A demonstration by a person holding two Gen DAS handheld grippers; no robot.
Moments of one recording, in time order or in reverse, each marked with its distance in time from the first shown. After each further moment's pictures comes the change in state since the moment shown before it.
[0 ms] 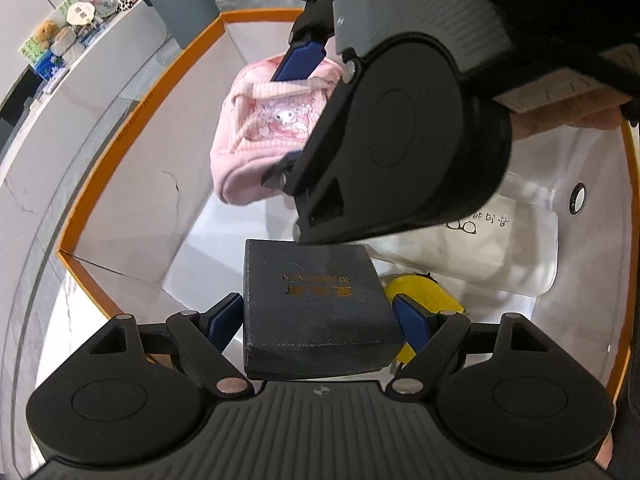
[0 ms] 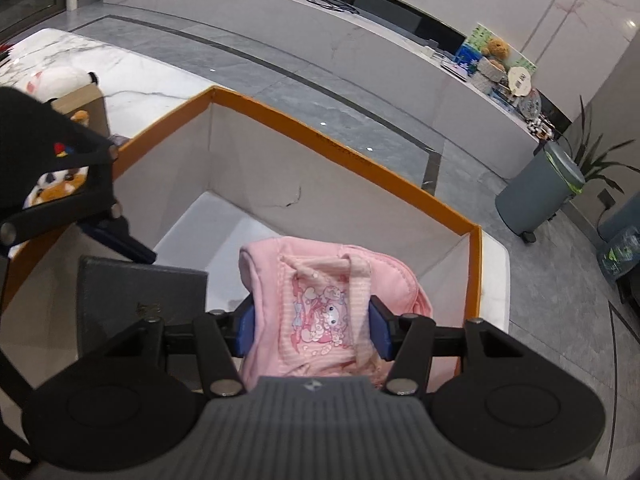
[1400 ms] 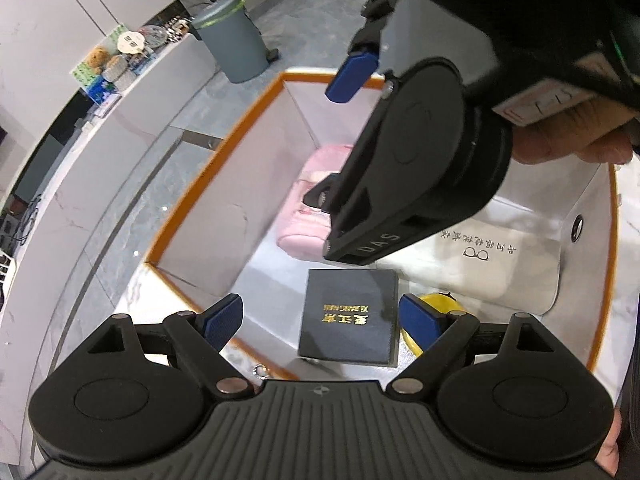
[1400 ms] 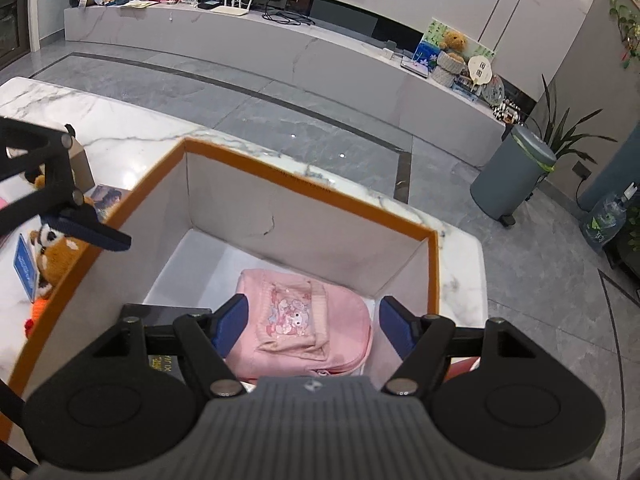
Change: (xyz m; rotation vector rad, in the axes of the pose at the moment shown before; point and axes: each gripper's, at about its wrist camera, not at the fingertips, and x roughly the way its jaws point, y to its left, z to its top) left arm -0.057 0.000 -0.012 -0.035 -0.111 0.156; right arm -0.037 -0.004 0.012 0.121 -0.036 -0.050
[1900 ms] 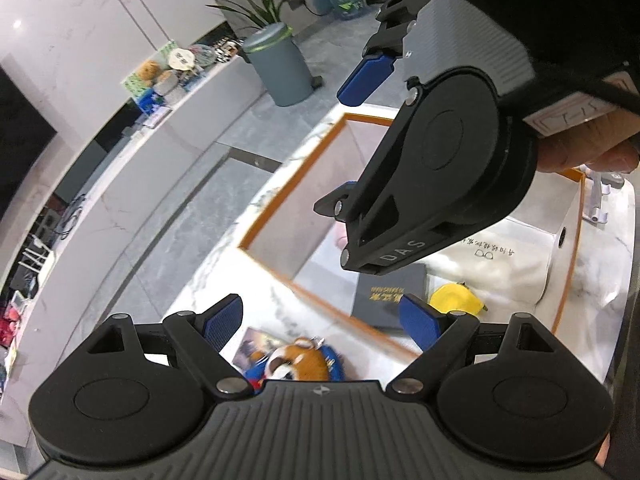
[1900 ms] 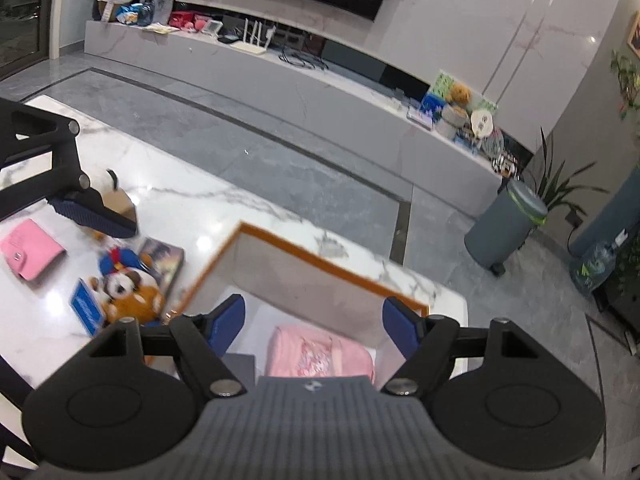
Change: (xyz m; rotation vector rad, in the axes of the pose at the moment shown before) left arm -0.065 0.031 -0.007 -0.063 -0.071 0.102; right arm -0.078 0.032 0.039 -0.071 -0.115 -0.013
